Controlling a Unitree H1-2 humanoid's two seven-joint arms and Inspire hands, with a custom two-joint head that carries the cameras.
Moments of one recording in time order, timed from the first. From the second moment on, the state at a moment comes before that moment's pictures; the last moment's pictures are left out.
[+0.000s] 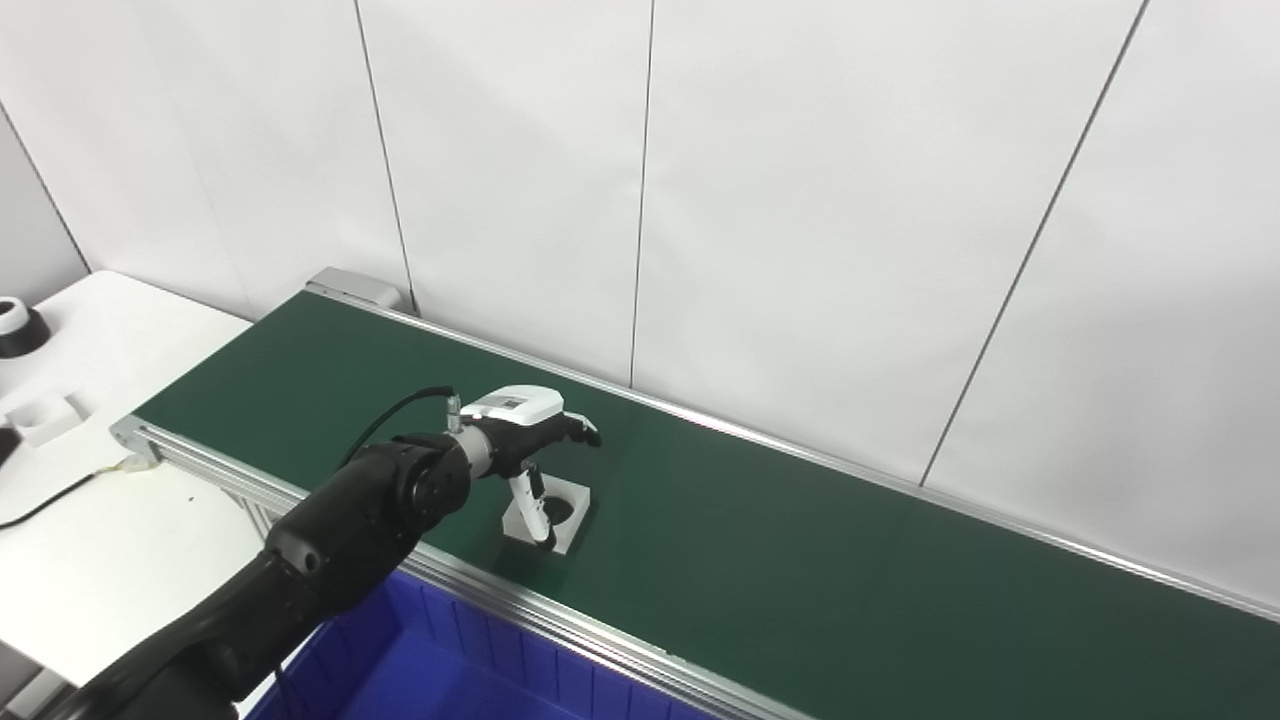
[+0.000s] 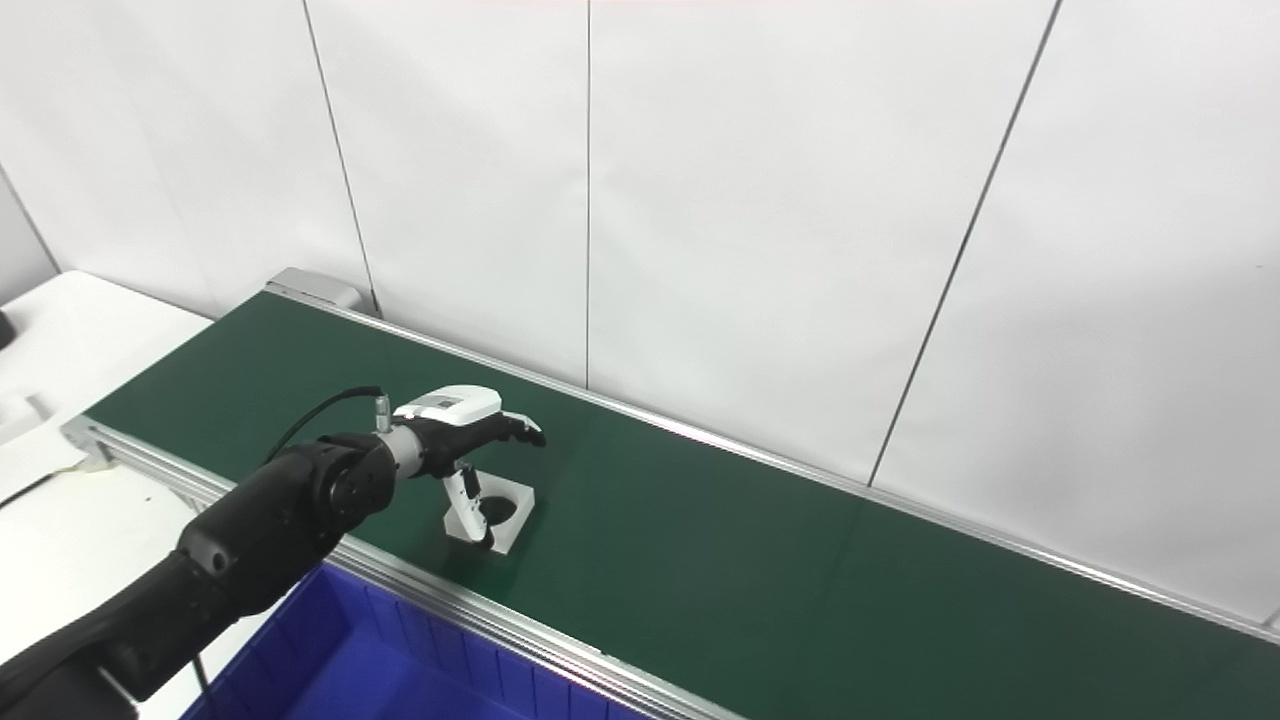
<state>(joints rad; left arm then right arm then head) -0.41 0.60 -0.29 0.26 0.70 0.14 -0.40 0.15 -0.14 0.35 0.28 -0.17 -0.41 -0.13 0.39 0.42</state>
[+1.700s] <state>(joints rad) -0.38 0.54 -0.39 0.34 0.74 0.02 -0.18 0.16 -0.15 0.35 0.26 -0.17 -0.41 -0.13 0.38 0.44</state>
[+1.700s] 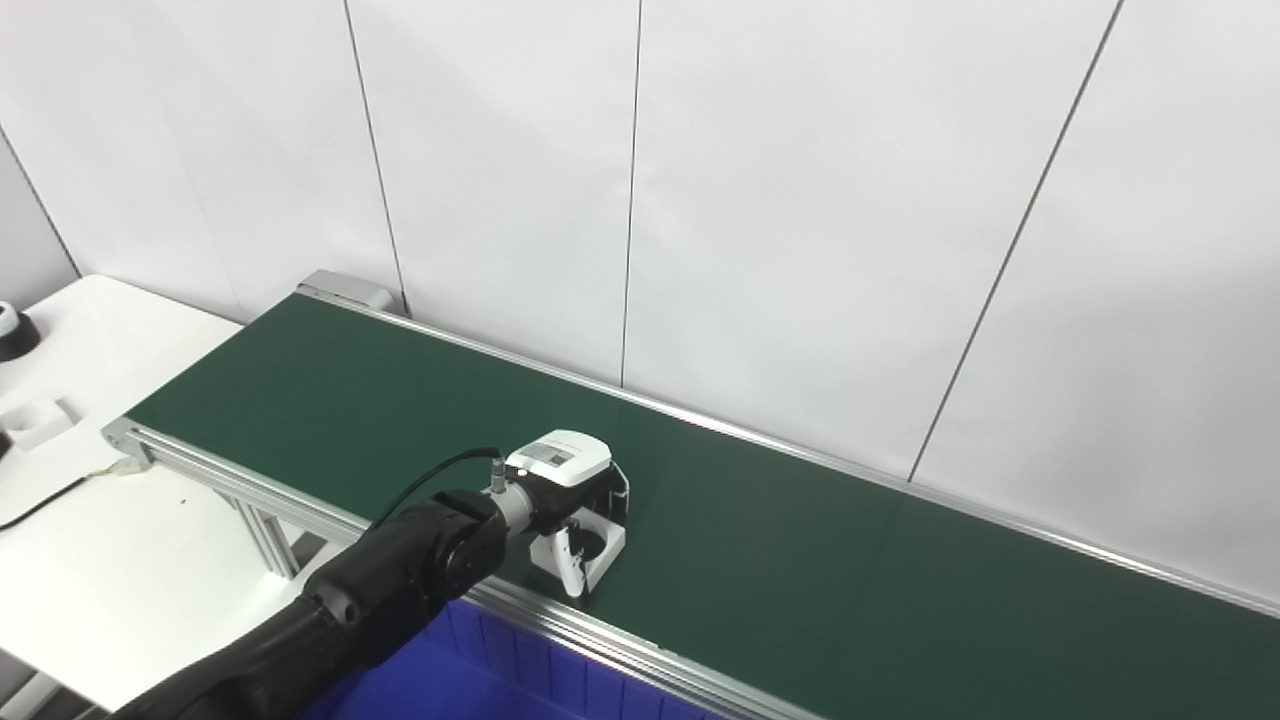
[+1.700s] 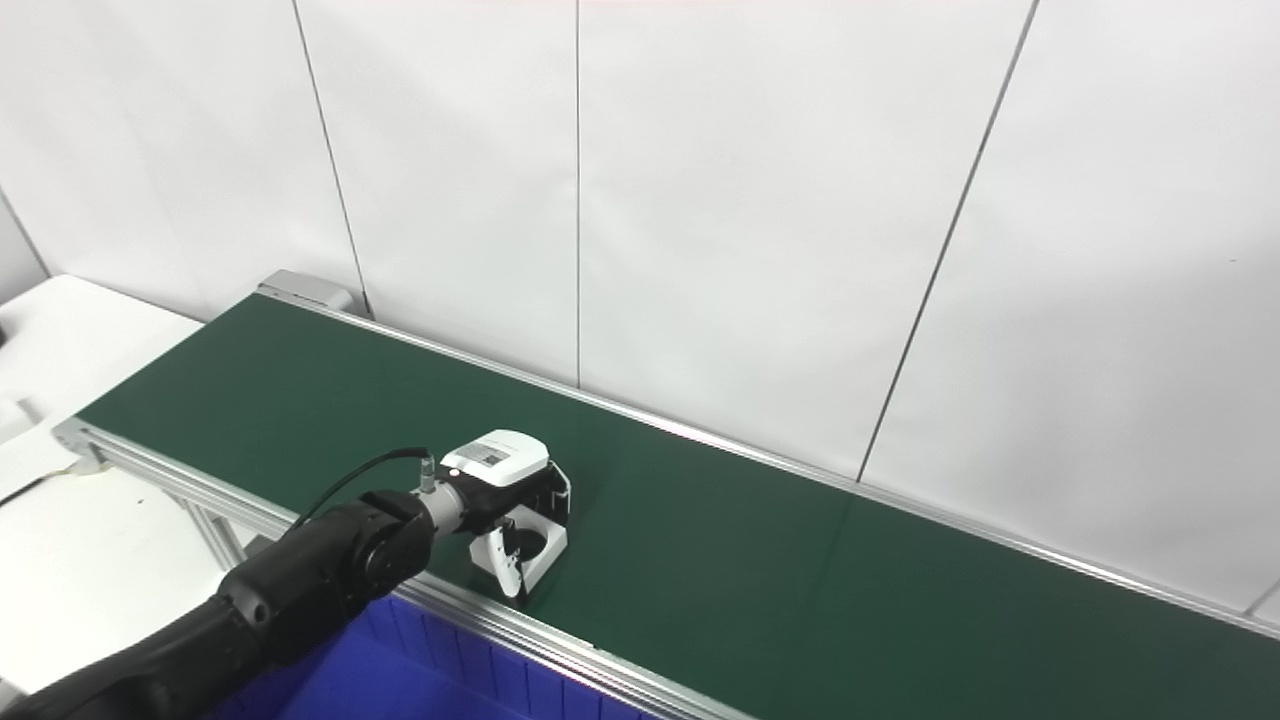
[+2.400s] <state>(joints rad) -0.29 0.54 -0.30 0.13 0.67 0.03 -0.24 0.16 -0.16 0.35 0.26 -0.17 -0.41 -0.13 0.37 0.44</state>
